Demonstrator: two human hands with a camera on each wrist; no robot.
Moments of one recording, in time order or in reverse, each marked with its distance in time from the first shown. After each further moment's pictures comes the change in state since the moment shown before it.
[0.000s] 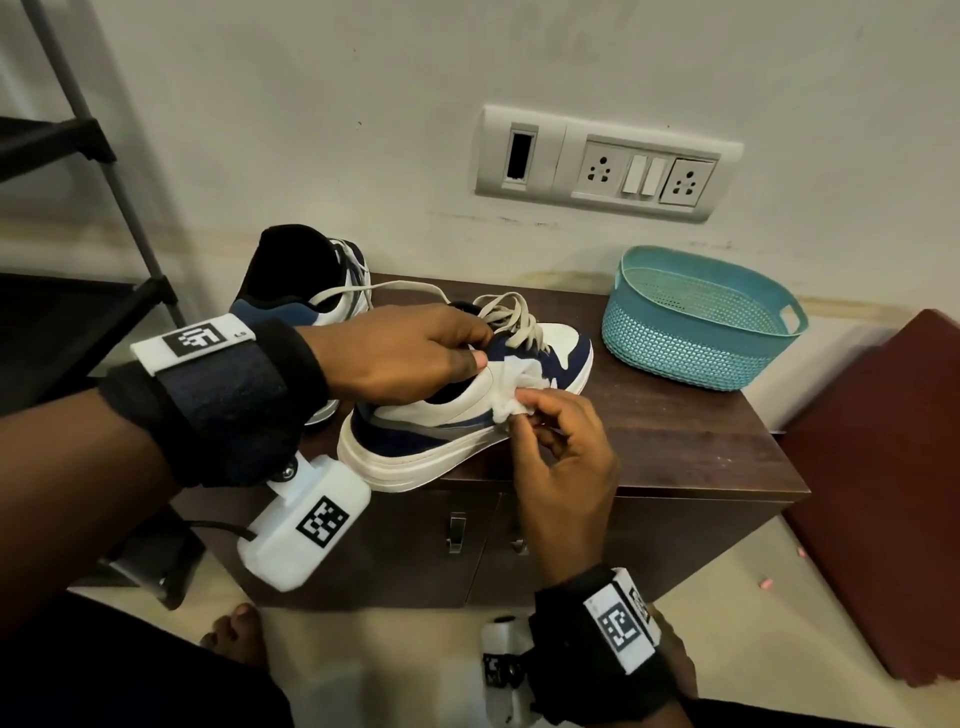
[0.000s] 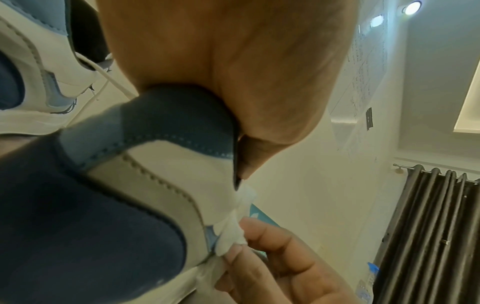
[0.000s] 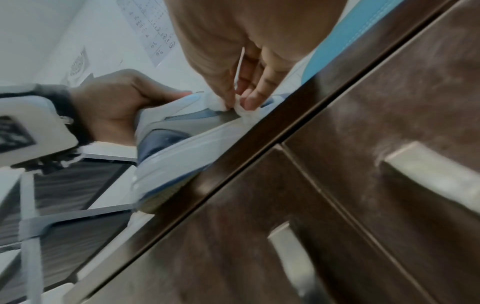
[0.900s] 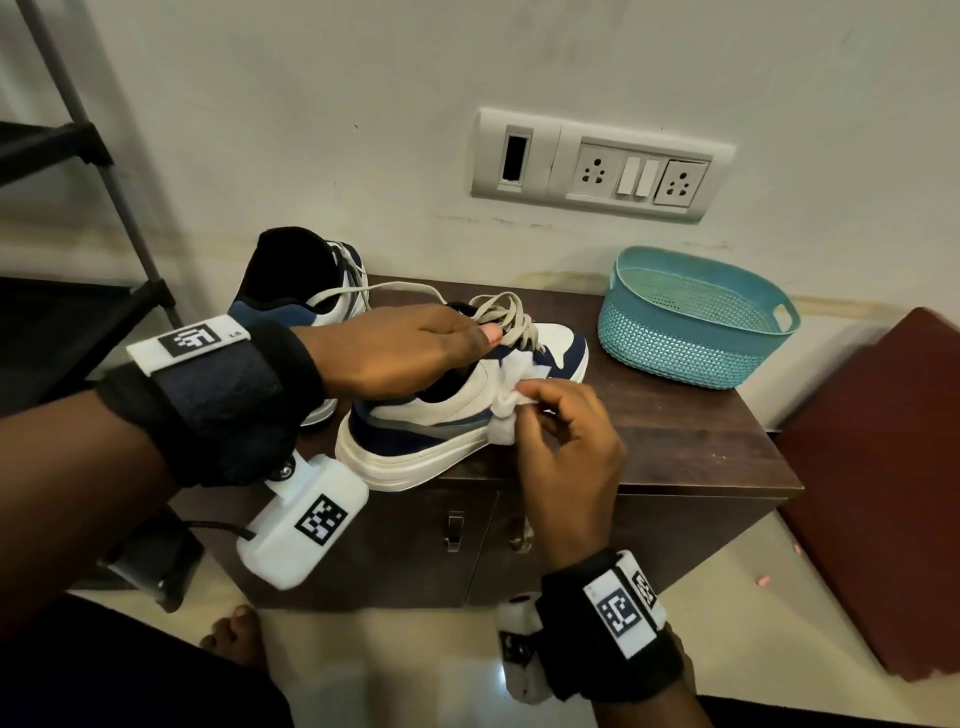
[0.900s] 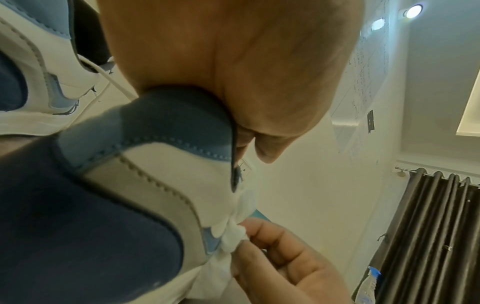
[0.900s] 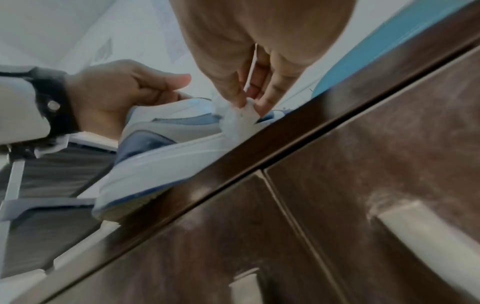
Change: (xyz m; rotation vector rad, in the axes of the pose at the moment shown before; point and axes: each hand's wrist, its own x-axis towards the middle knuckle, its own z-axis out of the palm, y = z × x) left_hand -0.004 0.008 0.000 0.002 0.038 -0.058; right_hand 0.012 0.004 -0.002 -0.067 0.028 -0.012
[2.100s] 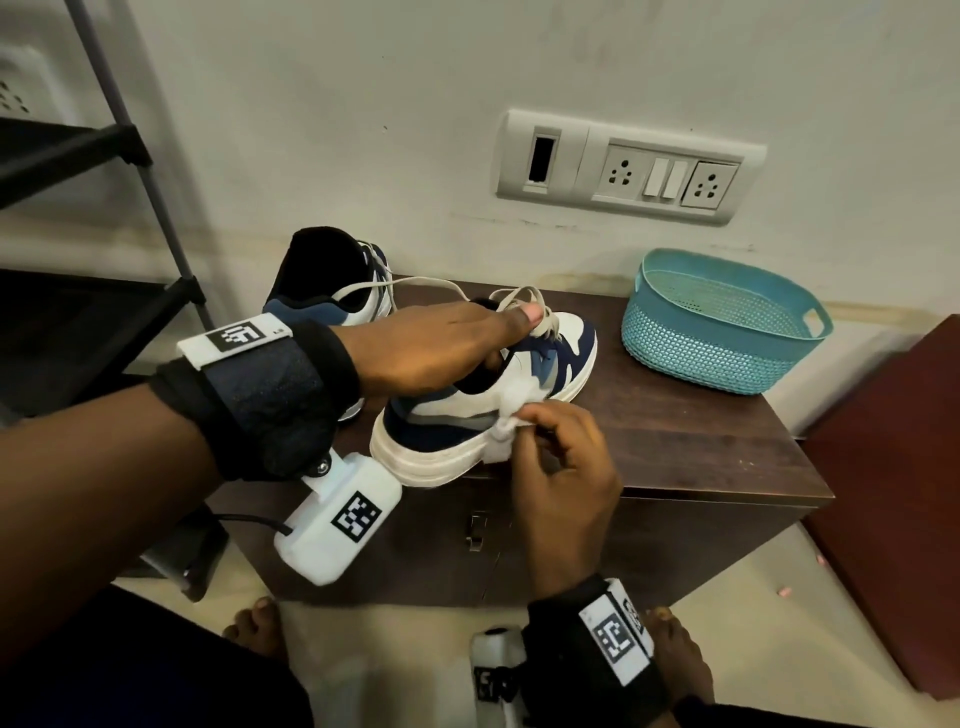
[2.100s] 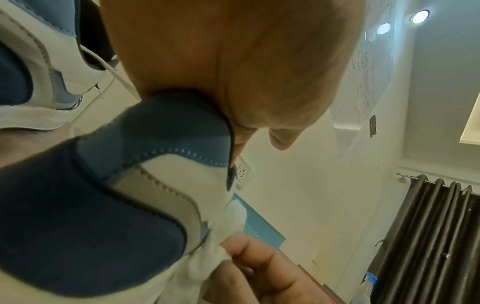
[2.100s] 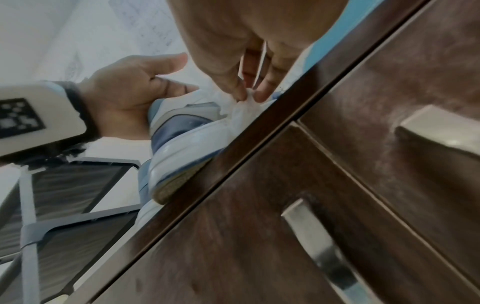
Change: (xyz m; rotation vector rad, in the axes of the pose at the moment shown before) left_hand -0.007 0.012 -0.001 -0.106 0.045 -0.104; right_hand -0.027 -0.014 0.019 0.037 0.049 0.012
